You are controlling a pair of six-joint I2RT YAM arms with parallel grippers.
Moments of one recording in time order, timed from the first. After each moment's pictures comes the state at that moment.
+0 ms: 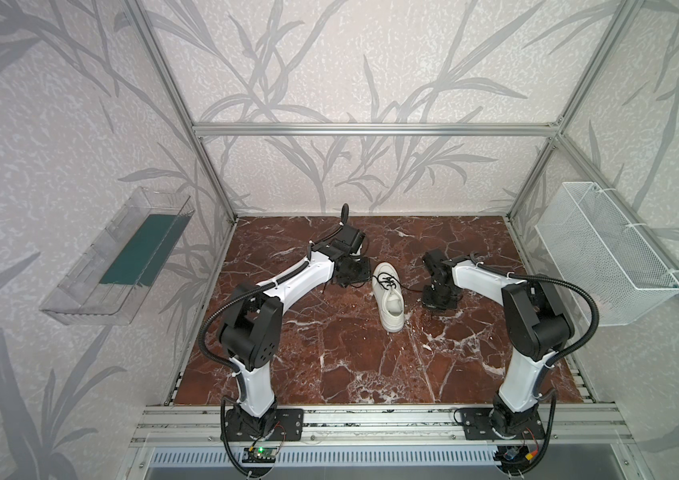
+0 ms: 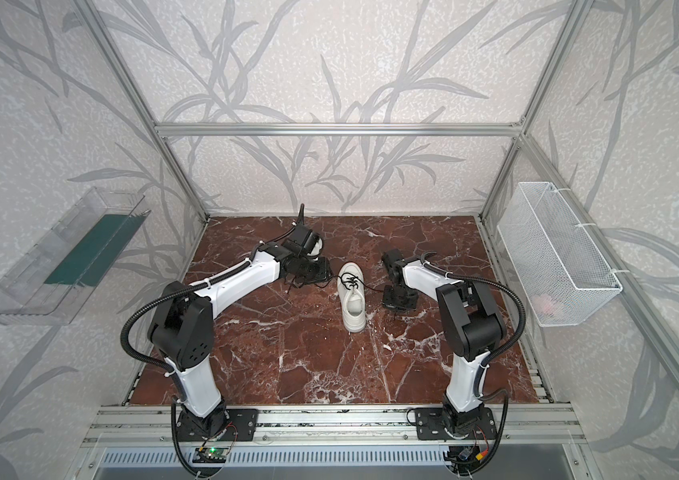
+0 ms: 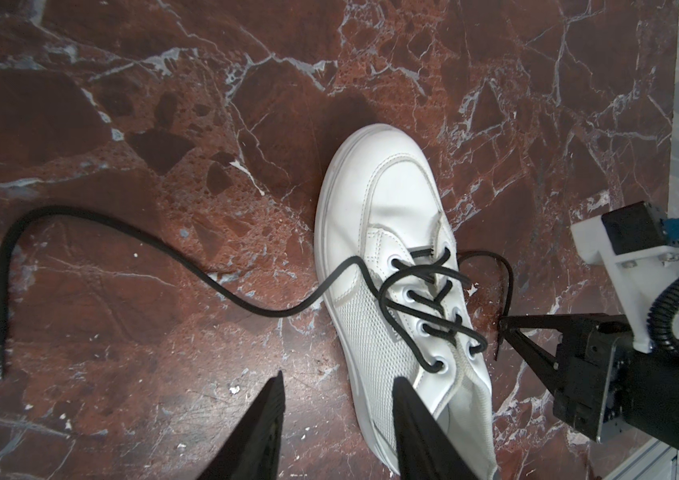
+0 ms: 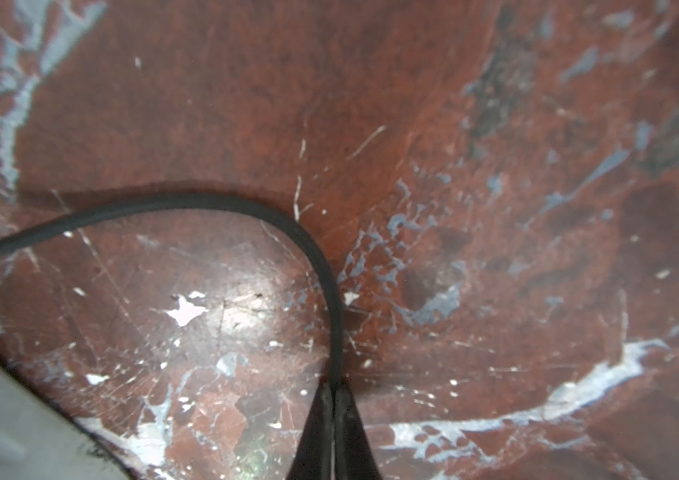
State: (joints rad) left arm -0.54 1.84 1.43 -0.62 0.18 -0.58; right arm 0.37 1.86 1.18 -0.79 -0.04 0.60
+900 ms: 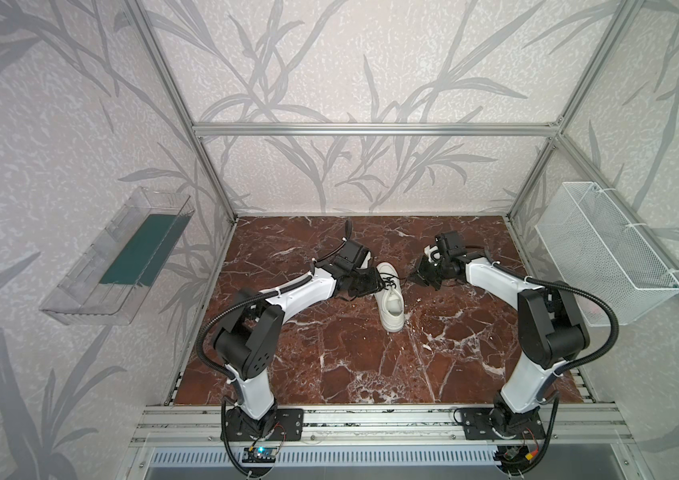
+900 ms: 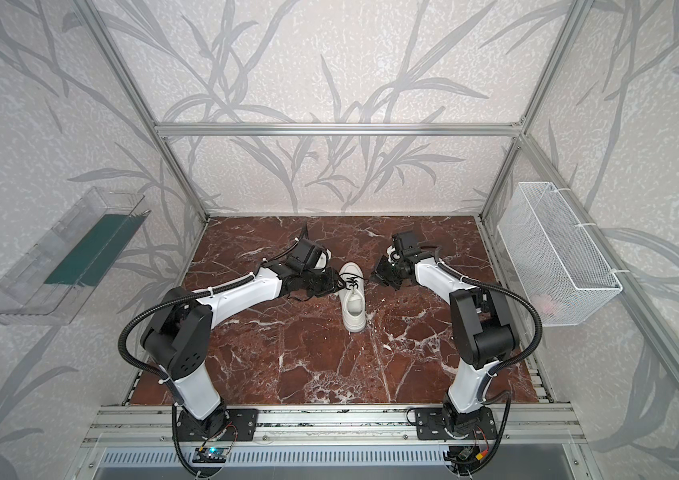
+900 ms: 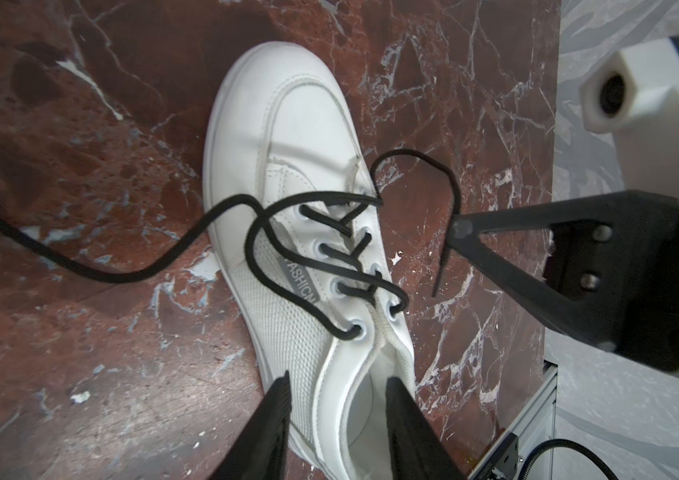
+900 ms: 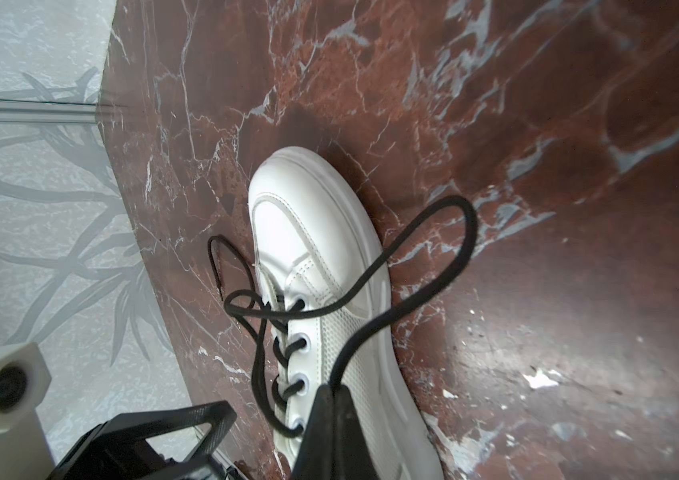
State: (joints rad) left arm -0.60 1.78 1.23 -0.33 0.33 -0.76; right arm 0.29 1.81 1.20 -0.37 -0.54 0.84
